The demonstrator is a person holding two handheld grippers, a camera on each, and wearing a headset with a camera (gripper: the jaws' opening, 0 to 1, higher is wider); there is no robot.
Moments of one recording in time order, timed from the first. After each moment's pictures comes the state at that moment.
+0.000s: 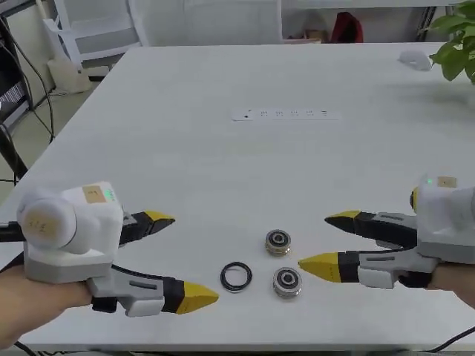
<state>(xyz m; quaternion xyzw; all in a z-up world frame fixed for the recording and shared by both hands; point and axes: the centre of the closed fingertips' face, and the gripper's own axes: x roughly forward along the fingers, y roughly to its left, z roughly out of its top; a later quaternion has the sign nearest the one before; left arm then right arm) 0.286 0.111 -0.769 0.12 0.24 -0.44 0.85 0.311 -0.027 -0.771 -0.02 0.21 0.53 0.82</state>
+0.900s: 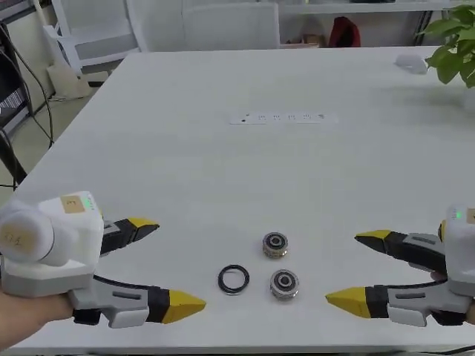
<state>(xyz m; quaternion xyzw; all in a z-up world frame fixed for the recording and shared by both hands) 0.278 0.124 -0.767 0.11 0.24 -0.43 0.86 0.291 -0.068 -0.790 -0.09 0.21 0.51 0.83</state>
